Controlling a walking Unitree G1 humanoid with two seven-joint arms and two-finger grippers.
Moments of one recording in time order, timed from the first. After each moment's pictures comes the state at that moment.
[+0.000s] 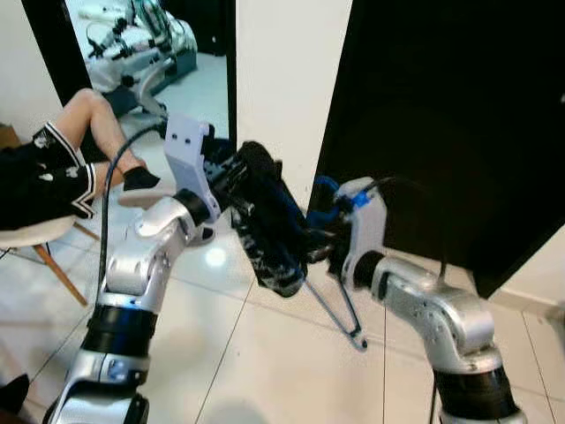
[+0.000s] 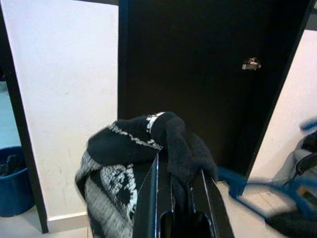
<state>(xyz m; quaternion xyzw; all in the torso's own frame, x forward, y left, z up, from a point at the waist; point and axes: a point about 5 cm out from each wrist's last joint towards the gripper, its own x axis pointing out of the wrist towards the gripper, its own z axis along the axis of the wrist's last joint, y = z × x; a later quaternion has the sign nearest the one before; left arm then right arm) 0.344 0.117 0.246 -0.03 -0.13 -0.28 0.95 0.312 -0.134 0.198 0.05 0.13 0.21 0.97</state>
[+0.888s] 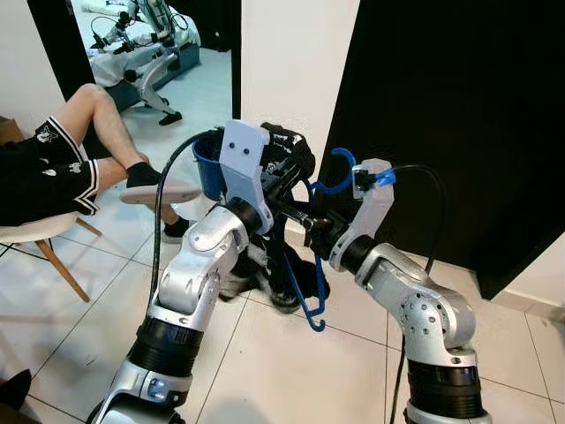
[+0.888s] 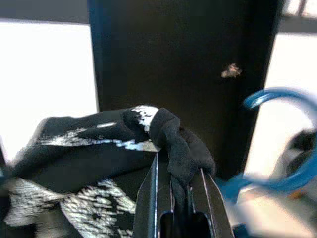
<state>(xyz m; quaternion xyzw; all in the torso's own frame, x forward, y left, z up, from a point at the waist) 0.331 0.072 0.257 0.01 -0.18 -0.31 0.93 0.305 -0.104 0.217 0.26 0.03 0.31 0.91</state>
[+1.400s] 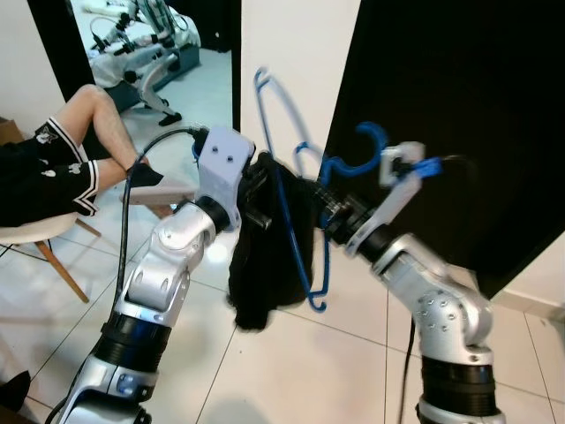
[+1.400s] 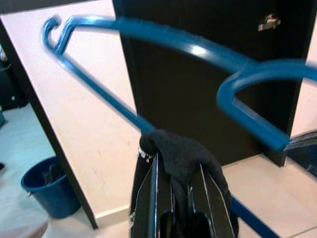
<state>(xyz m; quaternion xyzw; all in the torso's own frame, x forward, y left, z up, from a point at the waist) 0.335 0.093 0.240 0.09 -0.15 -0.29 0.94 0.302 -0.107 0.225 0.21 -0.01 0.35 0.91</state>
